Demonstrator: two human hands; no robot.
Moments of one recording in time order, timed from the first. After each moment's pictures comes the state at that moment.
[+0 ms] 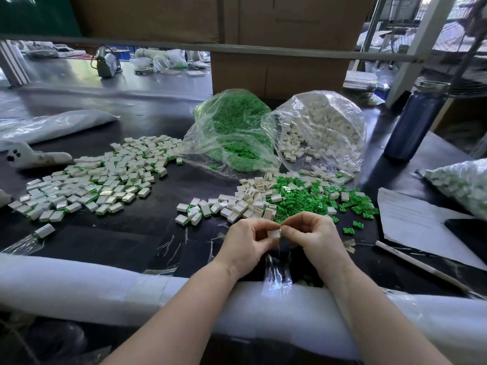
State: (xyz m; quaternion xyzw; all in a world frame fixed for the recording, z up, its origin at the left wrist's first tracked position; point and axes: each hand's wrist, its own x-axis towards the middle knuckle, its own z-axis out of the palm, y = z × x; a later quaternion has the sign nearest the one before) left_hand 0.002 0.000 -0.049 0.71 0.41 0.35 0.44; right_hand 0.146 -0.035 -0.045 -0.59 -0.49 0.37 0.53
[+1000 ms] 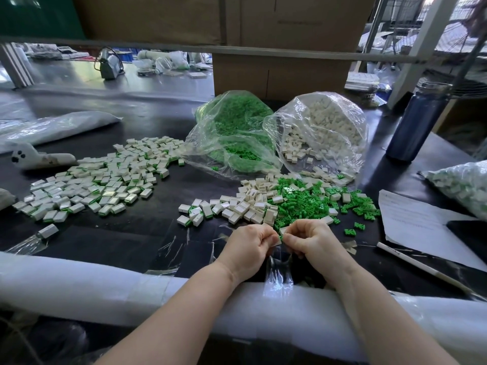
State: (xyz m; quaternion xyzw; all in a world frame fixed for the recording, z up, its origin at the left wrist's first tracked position) left_hand -0.002 -0.001 -0.049 0.81 0.41 0.28 0.31; right_hand 0.149 -0.036 -0.042 -0.60 -0.54 0.41 0.43
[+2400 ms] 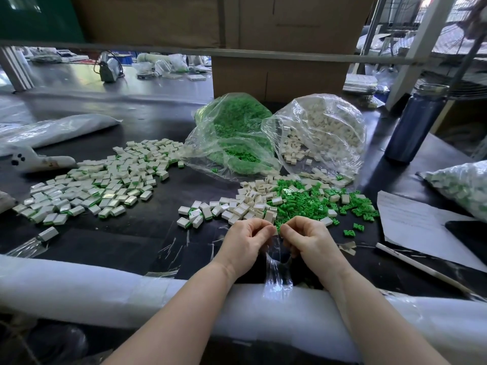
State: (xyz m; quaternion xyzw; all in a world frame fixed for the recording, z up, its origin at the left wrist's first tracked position) left_hand -0.002 0.002 -0.049 0.67 0.41 0.37 0.49; right_hand 0.142 -0.035 -0.047 -0.57 -0.54 0.38 0.49
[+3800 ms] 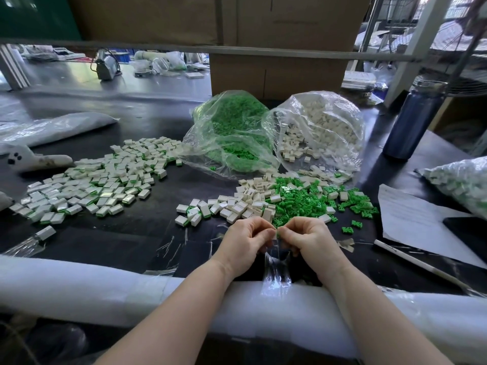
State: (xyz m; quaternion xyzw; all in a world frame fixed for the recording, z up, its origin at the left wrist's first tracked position) left_hand -0.004 0.001 -0.049 0.69 0.39 0.34 0.50; right_hand 0.142 -0.037 -0.043 -0.59 -0.52 0.39 0.48
